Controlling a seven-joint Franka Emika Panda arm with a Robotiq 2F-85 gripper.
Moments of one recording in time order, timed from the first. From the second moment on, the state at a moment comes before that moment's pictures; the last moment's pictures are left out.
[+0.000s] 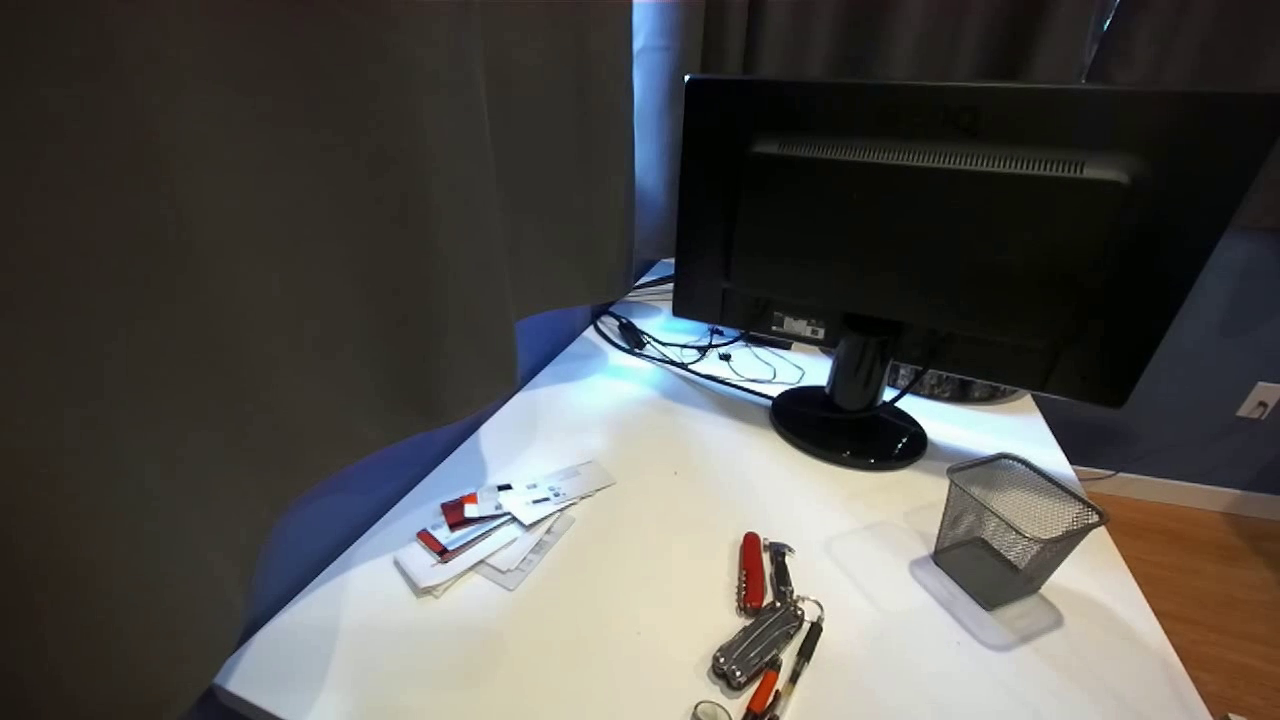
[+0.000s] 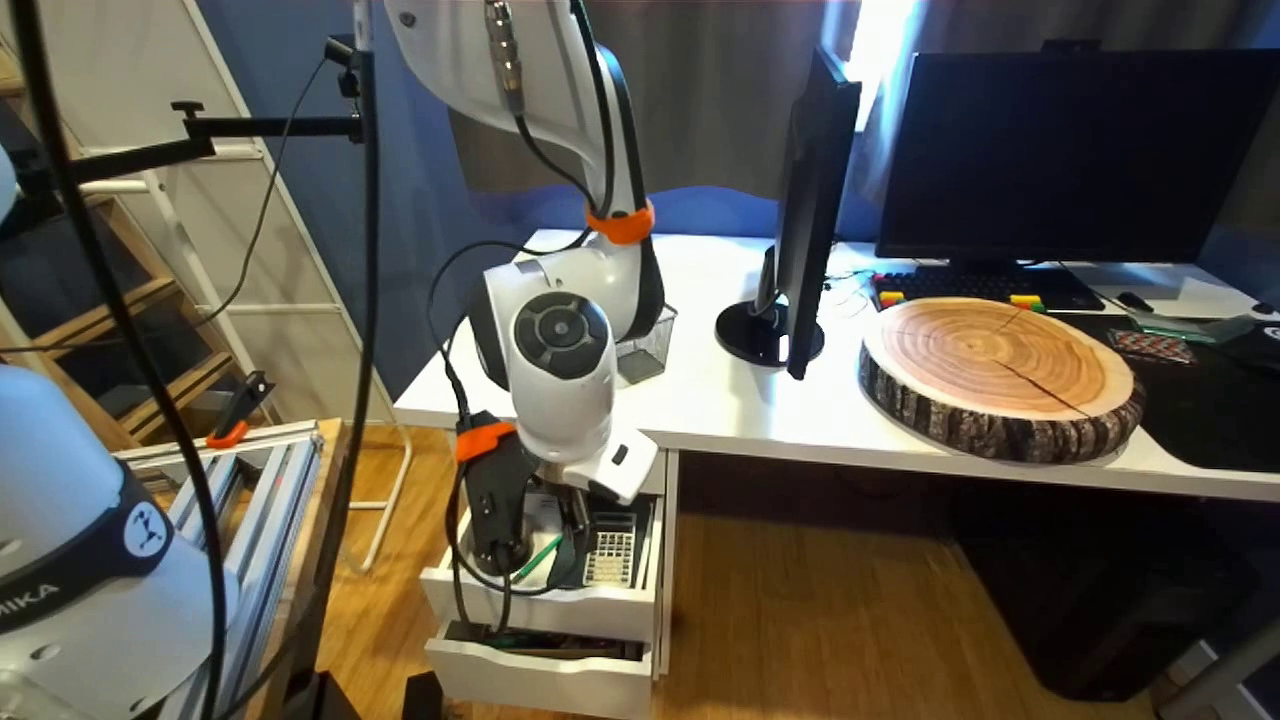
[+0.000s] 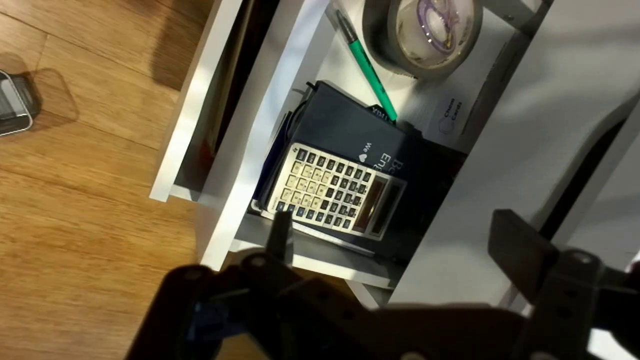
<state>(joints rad) 0.04 0.63 0.28 -2.45 1.65 2.97 -1.46</state>
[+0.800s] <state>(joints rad) 0.04 0.83 0.19 -2.33 1.72 2.96 -1.71</state>
